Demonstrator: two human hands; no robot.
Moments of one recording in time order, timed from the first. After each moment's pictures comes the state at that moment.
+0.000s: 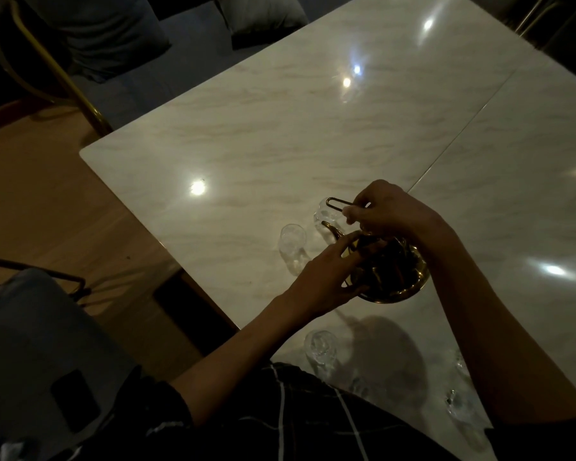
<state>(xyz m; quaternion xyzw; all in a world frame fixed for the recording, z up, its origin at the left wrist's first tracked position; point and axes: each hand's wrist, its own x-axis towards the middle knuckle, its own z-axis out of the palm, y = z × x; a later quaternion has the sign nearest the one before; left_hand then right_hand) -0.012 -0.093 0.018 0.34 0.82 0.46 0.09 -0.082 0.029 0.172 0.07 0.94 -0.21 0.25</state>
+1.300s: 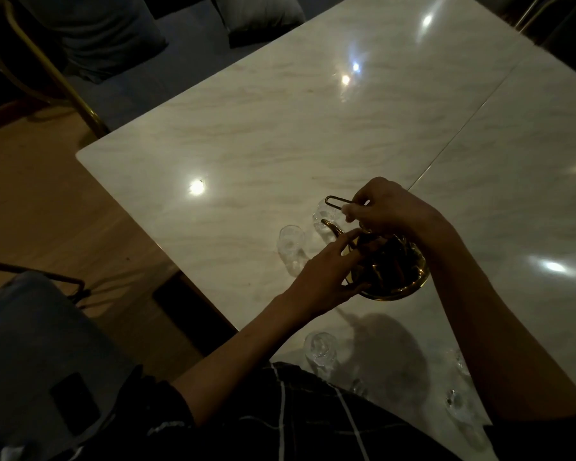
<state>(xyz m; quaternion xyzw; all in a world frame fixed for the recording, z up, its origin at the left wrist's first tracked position) -0.019 -0.089 0.021 0.33 0.82 0.46 0.09 -0.088 0.030 0.177 0.06 0.94 -0.21 0.26</state>
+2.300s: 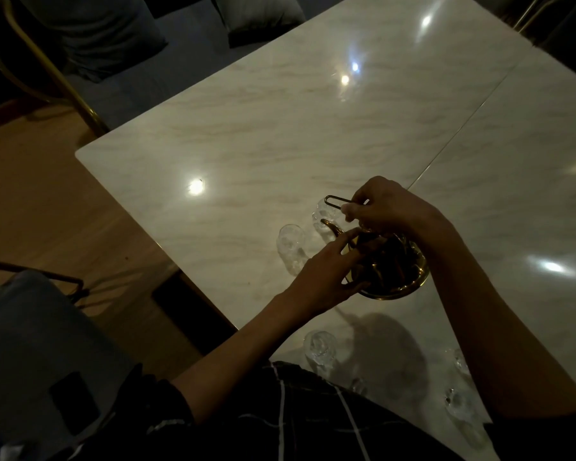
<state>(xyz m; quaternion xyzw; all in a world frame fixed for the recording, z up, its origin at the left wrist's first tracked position) -0.018 -0.090 0.022 0.33 0.82 0.46 0.08 -0.088 0.029 0.176 0.07 0.94 -0.22 0.26</state>
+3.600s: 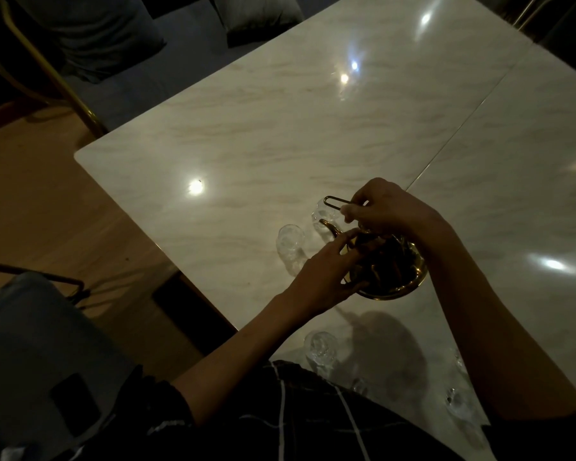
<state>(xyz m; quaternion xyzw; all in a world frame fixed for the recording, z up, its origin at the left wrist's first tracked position) -0.020 -0.088 0.018 0.33 0.82 0.46 0.09 -0.091 0.037 0.164 0.05 0.94 -0.22 0.25</state>
